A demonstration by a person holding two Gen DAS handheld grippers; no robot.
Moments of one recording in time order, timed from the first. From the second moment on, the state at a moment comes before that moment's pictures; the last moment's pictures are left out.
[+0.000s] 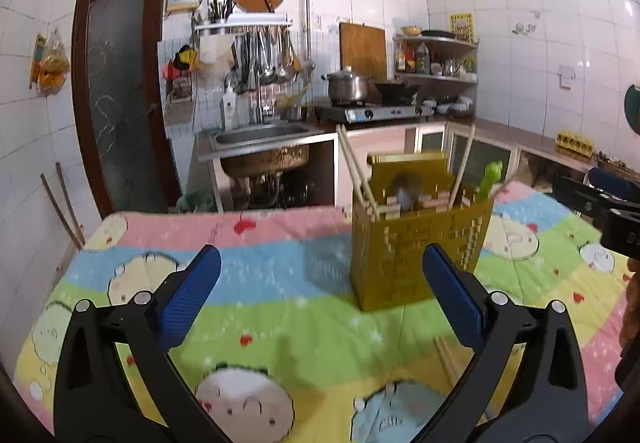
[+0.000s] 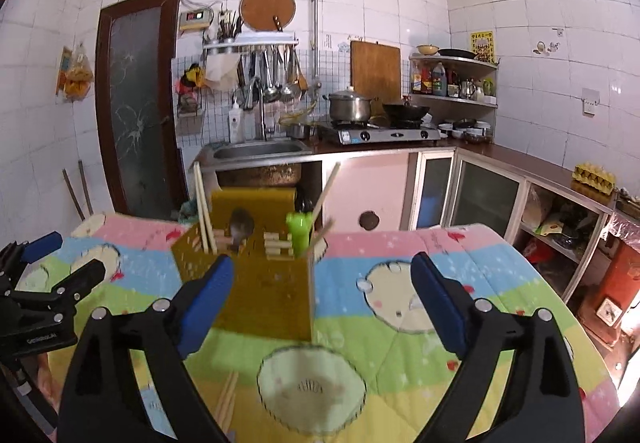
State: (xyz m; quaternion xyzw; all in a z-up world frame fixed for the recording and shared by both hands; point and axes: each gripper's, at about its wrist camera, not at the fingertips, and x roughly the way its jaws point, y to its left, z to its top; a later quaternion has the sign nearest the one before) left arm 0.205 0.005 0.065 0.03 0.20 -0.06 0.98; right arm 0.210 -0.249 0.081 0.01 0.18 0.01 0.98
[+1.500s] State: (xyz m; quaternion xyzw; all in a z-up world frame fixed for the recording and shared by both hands) left arm 0.191 0.015 -0.039 0.04 0.39 -0.05 0.92; right arm 0.176 -0.193 -0.064 -0.03 0.42 0.03 0.91
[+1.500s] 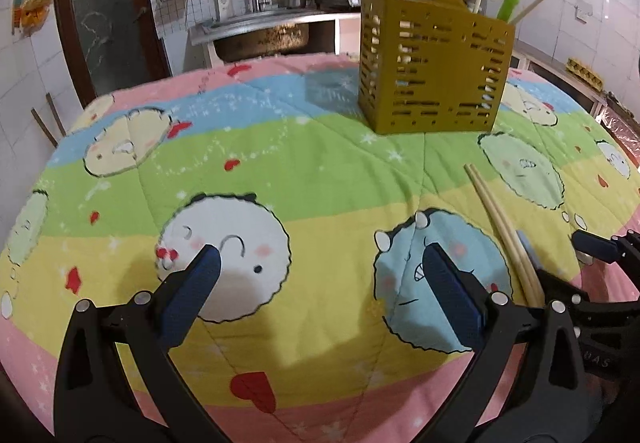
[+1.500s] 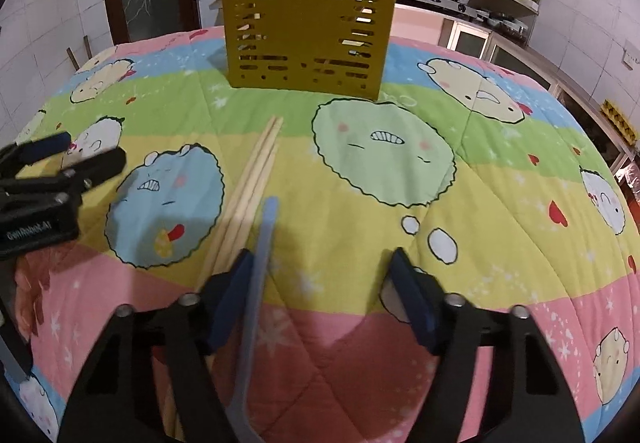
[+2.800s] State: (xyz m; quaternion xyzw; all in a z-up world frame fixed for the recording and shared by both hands) left arm 0.211 -0.063 -0.050 0.04 0.43 -0.08 0.90; right arm 0.200 -0.260 -0.062 0.03 0.41 0.00 0.91
